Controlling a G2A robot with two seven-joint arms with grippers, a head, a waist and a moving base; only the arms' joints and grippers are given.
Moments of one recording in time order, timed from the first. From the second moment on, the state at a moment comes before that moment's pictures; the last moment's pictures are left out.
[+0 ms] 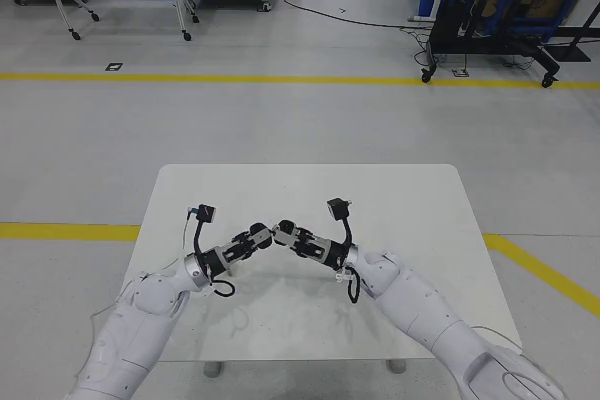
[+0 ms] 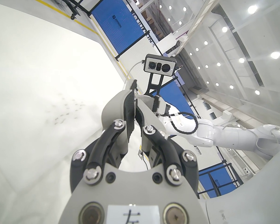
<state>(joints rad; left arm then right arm) 1.27 -1.13 -1.20 -1.33 -0.12 -0.69 -0.68 -0.97 -1.36 0.74 -0.90 0.00 -1.01 0.29</state>
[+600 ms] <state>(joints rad) 1.28 -1.12 -1.24 -1.33 -0.13 -0.68 -0.65 -0.96 -1.36 0.75 -0.90 -0.02 -0.99 0.29</state>
